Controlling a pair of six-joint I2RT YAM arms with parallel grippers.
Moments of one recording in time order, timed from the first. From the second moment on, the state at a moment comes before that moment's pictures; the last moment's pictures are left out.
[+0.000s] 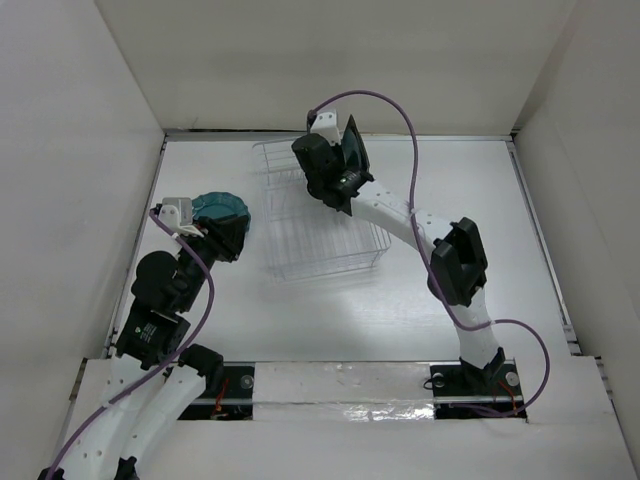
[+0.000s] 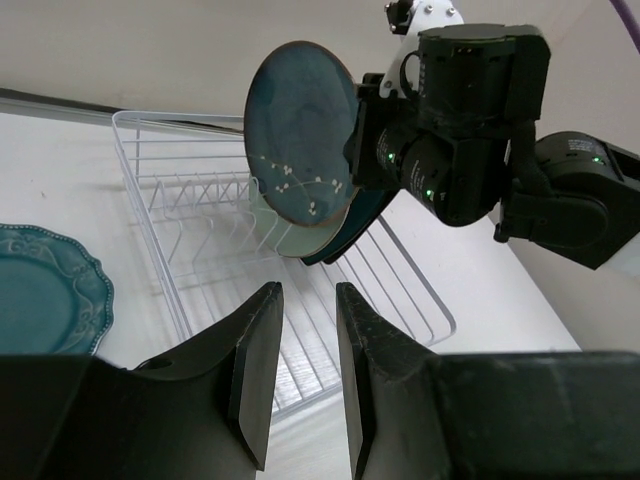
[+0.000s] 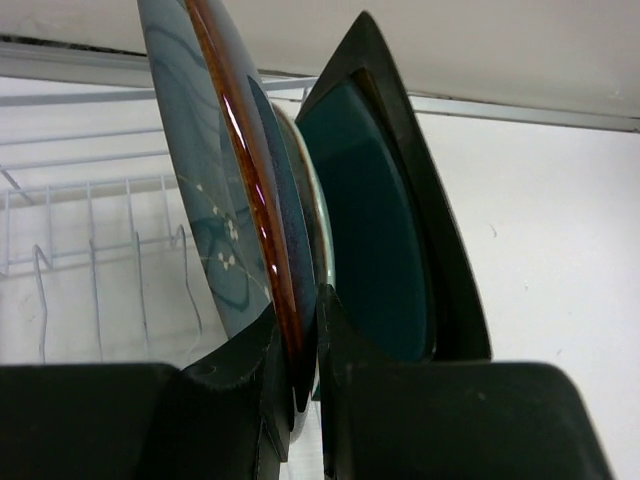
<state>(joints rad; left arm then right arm) -0.42 0.49 0.75 -0.21 -0.06 -0.42 0.80 2.11 1.99 -0.34 0.93 0.16</state>
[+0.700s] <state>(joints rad) -0.40 0.54 0.75 -0.21 -0.11 -0.42 0.85 2.16 1.88 -0.28 0.91 0.27</state>
